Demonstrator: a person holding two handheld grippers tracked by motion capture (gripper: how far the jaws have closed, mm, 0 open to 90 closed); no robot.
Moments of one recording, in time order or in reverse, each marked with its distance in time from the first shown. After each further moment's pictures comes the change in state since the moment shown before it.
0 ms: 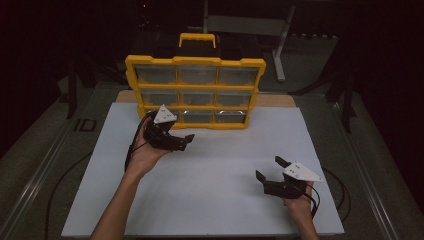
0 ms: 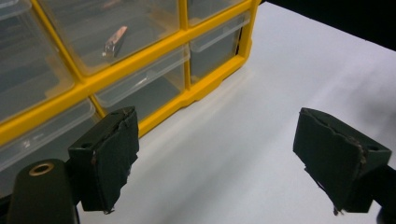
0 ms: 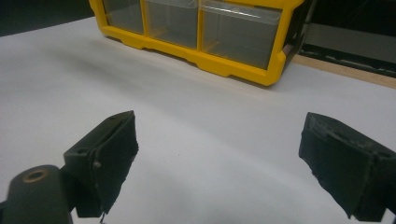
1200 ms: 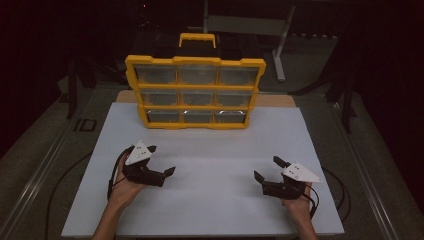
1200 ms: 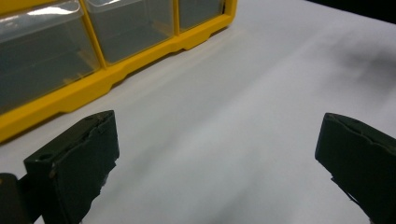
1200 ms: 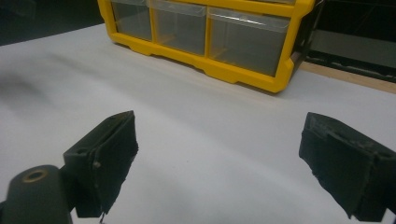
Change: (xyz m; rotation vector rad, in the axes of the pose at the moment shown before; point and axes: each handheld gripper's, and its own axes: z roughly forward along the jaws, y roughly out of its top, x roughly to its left) left arm 0.000 -0.113 -0.027 -0.100 -0.051 0.003; right arm 0.004 0.001 0.000 -0.025 0.025 -0.001
